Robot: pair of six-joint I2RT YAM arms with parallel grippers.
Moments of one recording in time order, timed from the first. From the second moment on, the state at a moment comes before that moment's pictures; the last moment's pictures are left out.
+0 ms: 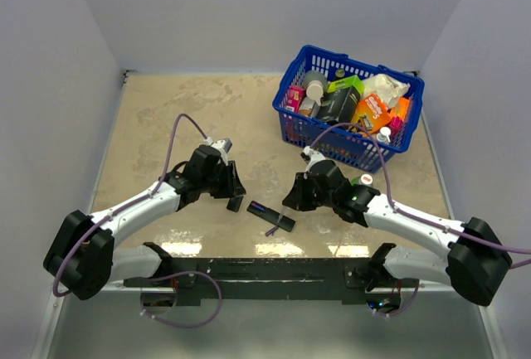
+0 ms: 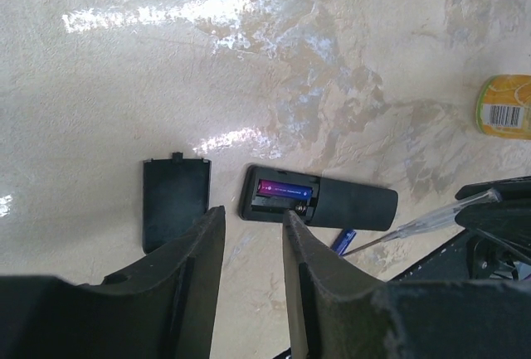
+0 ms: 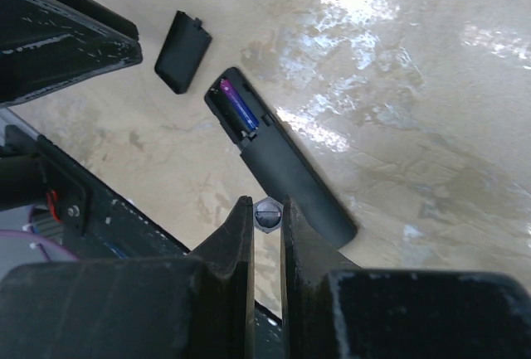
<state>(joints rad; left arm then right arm) -0.58 1.23 0.64 -0.23 0.17 -0.62 0.81 1.13 0.62 -0.22 -0.06 0.68</state>
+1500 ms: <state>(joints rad) -0.58 1.25 0.54 -0.10 0.23 -0.71 0.87 1.14 0.71 0.05 0.02 0.49</state>
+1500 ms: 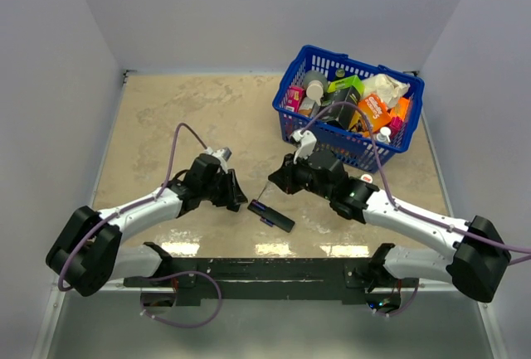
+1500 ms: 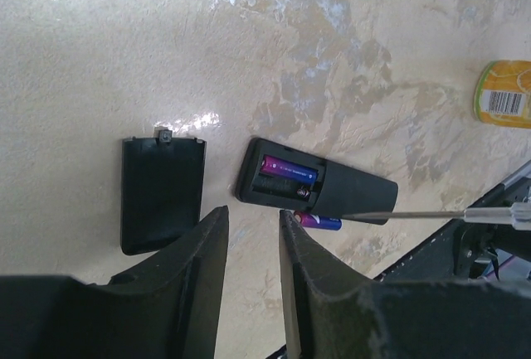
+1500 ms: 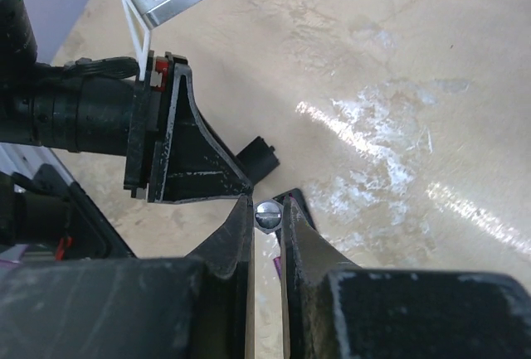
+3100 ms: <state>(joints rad) -0.63 1.37 0.46 0.08 0.28 -0.78 0.87 1.32 0.72 0.13 0.01 0.36</state>
